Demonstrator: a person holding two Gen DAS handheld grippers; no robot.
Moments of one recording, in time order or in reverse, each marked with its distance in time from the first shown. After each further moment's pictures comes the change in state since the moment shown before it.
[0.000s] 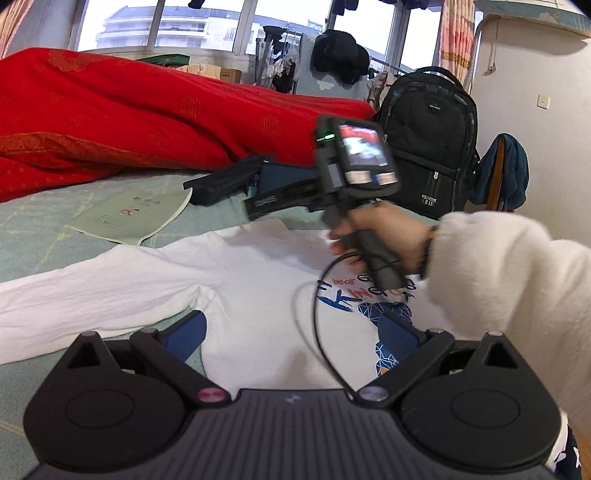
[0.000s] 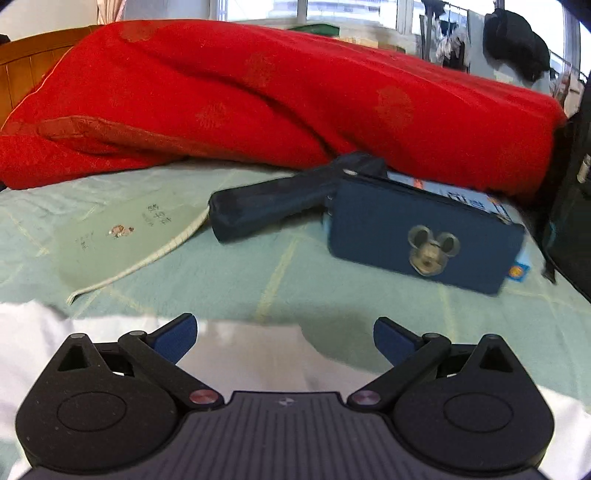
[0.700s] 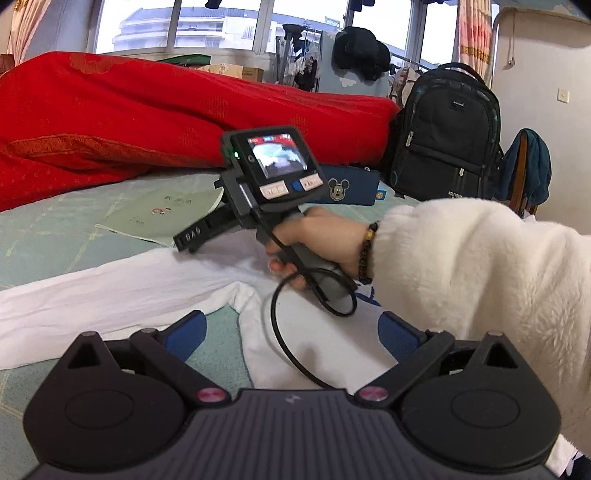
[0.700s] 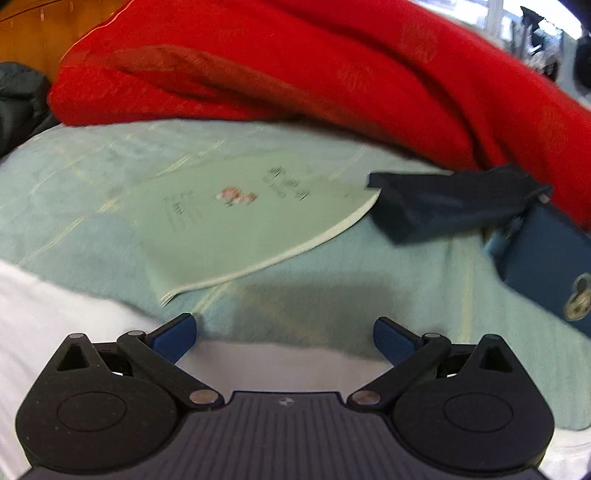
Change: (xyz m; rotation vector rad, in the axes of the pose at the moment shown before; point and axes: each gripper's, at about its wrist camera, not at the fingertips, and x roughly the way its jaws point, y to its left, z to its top) left arm -0.006 0.013 0.000 0.002 0.017 0.083; right arm 0.064 0.127 0.017 -0.184 0.065 0.102
